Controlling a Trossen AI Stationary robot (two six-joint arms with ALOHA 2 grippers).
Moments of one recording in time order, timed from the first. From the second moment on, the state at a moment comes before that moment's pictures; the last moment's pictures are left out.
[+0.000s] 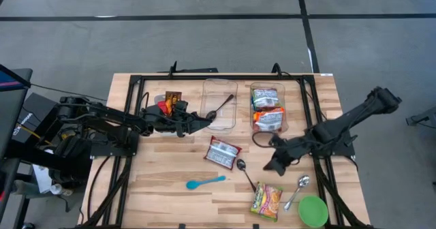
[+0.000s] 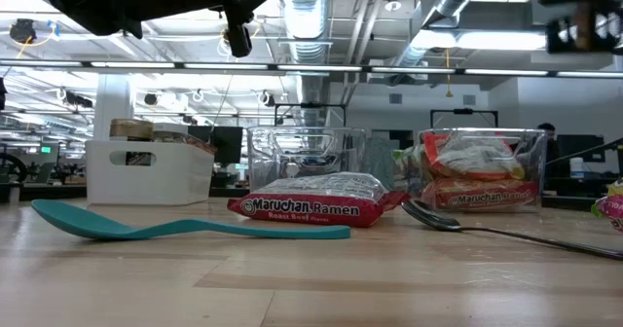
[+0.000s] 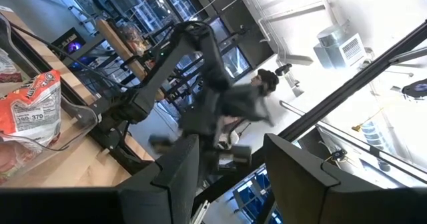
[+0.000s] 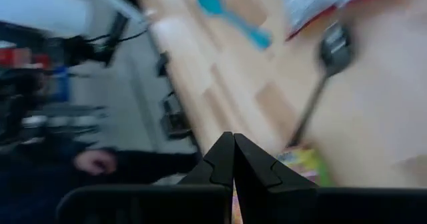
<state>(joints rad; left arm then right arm) 0.00 1.32 0.52 1.05 0.02 -0.95 0.48 1.05 0.74 -0.36 0.03 1.25</state>
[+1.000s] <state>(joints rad) 0.00 1.32 0.52 1.05 0.02 -0.95 0.75 1.11 0.46 -0.32 -0.01 1.83</state>
